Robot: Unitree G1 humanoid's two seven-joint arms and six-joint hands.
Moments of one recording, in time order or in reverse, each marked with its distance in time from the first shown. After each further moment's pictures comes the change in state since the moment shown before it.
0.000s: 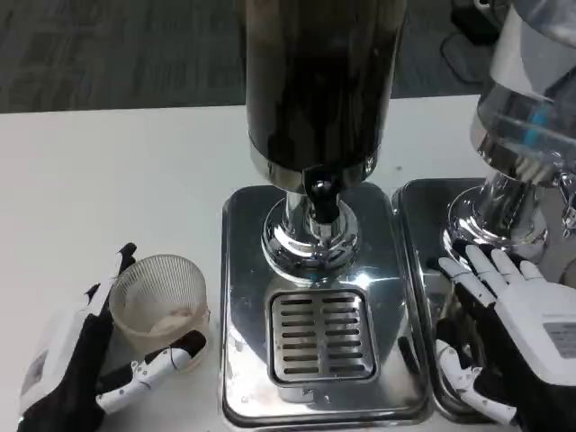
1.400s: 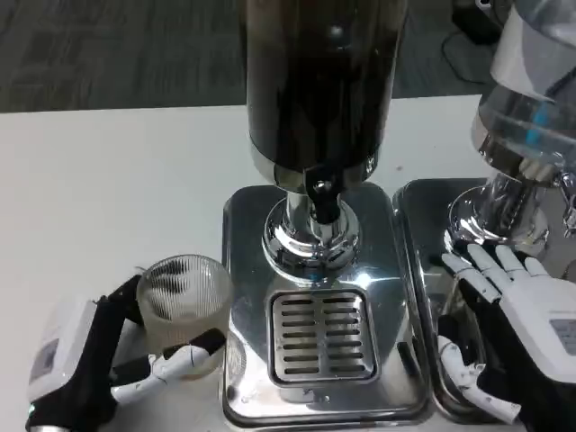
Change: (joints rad) left arm 0.005 0.002 -0.033 -0.069 0.093 -0.018 0.130; right arm 0.020 0.006 -0.004 -0.068 0.005 0.032 0.041
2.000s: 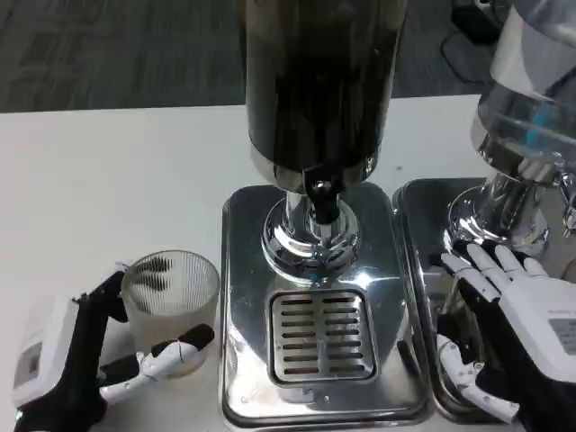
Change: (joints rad) left arm 0.013 -0.002 0.007 -0.007 0.042 0.000 0.123; right arm -0.005 0.011 0.001 0.007 0.002 0.001 0.000
